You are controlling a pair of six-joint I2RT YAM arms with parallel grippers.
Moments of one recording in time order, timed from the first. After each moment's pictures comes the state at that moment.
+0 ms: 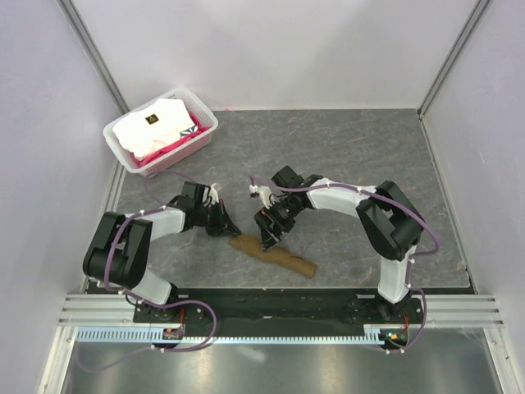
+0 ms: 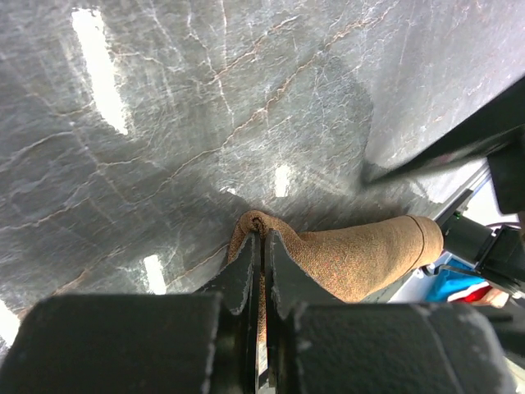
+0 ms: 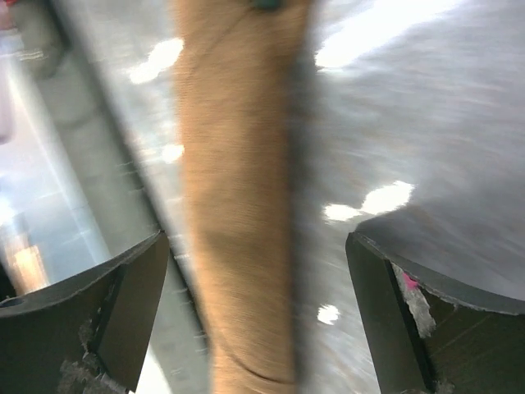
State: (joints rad) left arm -0.26 1.54 0.59 -0.08 0.60 -0.55; right arm 0.72 1.92 1.22 -0.53 -0.73 -0.07
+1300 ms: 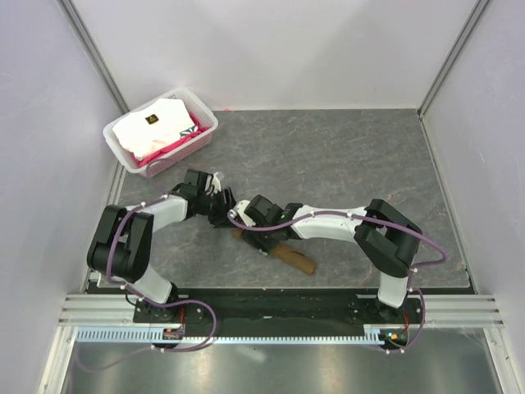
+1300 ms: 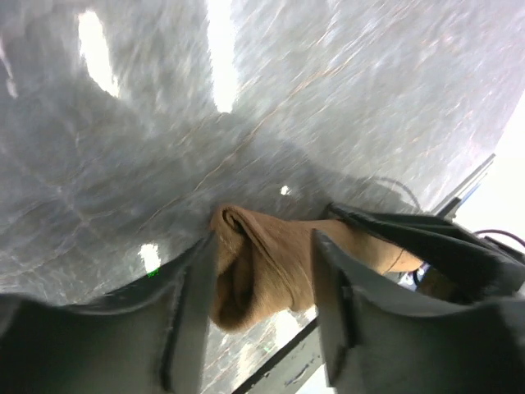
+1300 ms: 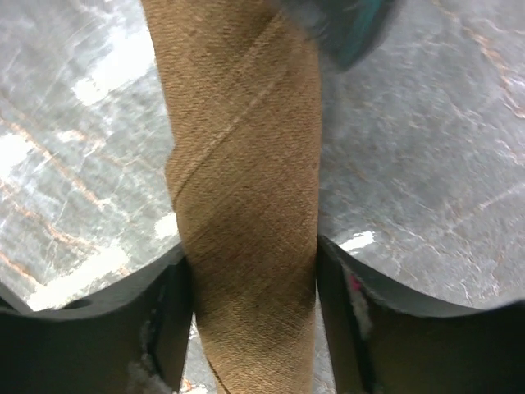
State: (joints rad) left arm -0.26 1.59 0.71 -0.14 0.60 -0.55; right arm 1.02 1.85 1.15 -0.37 0.00 0.00
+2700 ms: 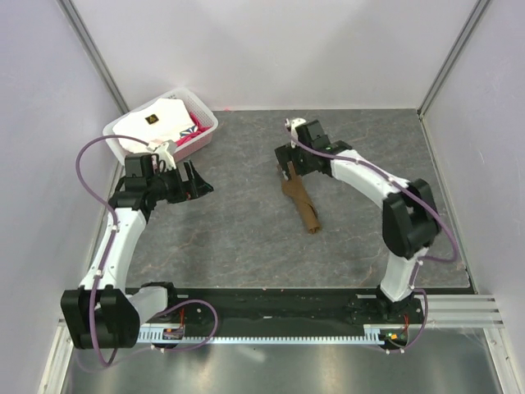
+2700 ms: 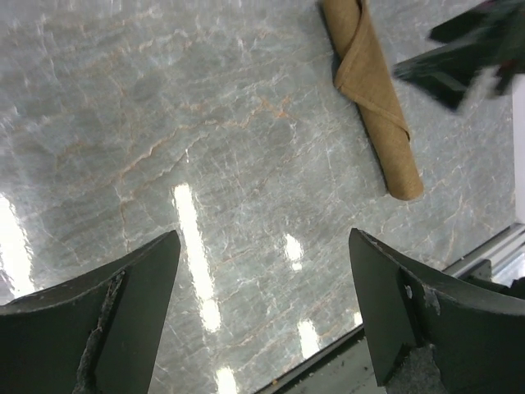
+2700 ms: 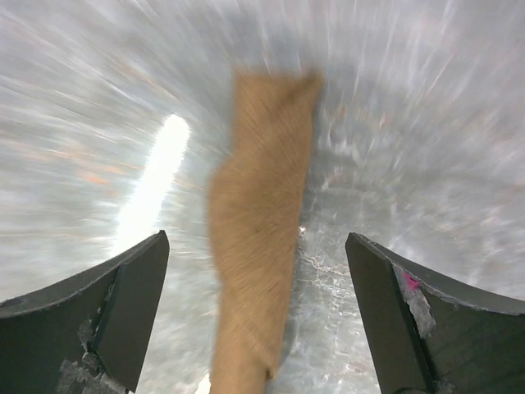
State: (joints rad) left arm 0.03 1.12 0.90 -0.50 0.55 -0.27; right arm 0.51 1.89 1.46 -0.45 0.02 0.07
